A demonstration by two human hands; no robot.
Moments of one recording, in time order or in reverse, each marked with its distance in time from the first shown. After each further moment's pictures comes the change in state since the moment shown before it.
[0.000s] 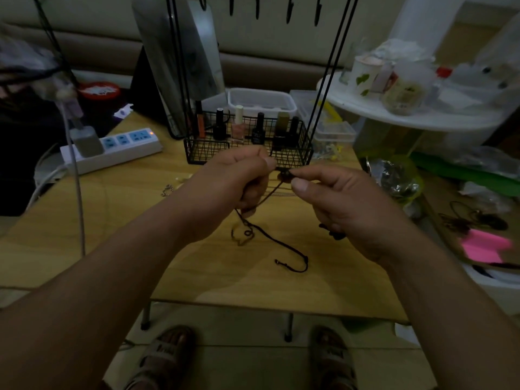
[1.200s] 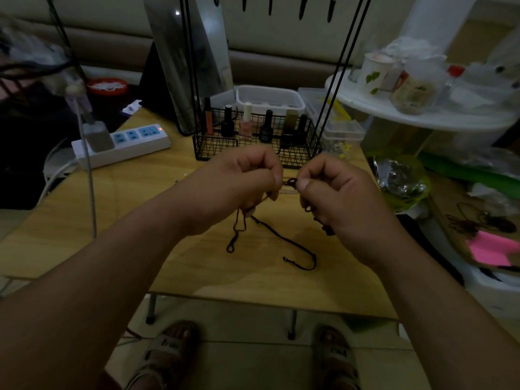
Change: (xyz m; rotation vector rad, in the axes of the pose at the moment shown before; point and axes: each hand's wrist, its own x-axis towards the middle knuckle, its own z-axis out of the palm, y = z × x) left_hand -0.006 -0.003 -0.016 0.153 -0.084 0.062; right_hand -0.001 -0.002 0.021 -0.187 0.099 -0.113
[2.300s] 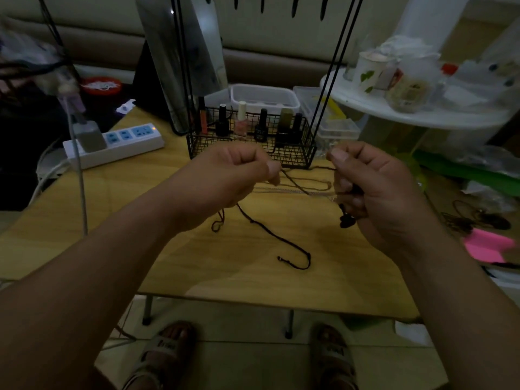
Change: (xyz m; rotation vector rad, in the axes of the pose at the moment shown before) left_hand 0.003 0.001 -0.001 -0.046 0.046 -0.065; right_hand 0.004 0.005 -0.033 0.368 0.127 0.117
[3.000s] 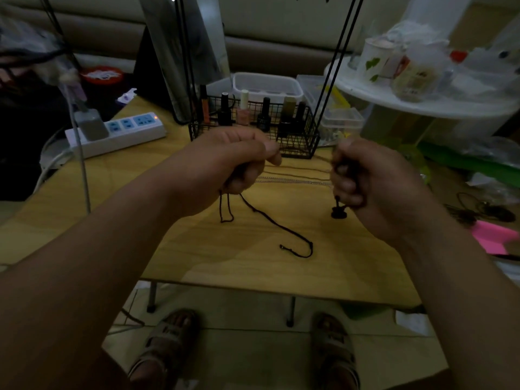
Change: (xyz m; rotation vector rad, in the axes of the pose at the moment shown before) left_hand 0.004 -0.001 -0.005 -0.109 -0.035 -0.026; right_hand 0.003 0.000 -0.002 0.055 -0.052 0.147
